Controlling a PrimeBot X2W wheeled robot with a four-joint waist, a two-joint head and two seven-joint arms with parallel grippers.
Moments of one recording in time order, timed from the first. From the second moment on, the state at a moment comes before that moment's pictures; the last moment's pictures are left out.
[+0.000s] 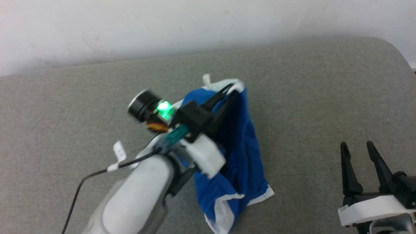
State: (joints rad) left arm -0.44 0.21 -0.52 -0.06 -0.16 -0.12 0.11; right arm 0.08 -0.05 -0.10 -0.05 0.16 0.13 -0.16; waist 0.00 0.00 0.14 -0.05
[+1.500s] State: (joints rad) left arm -0.62 0.27 -0.45 0.50 -0.57 -0.02 -0.23; right arm 0.02 -0.05 -0.10 -0.02 0.15 0.13 -0.14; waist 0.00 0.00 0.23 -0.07
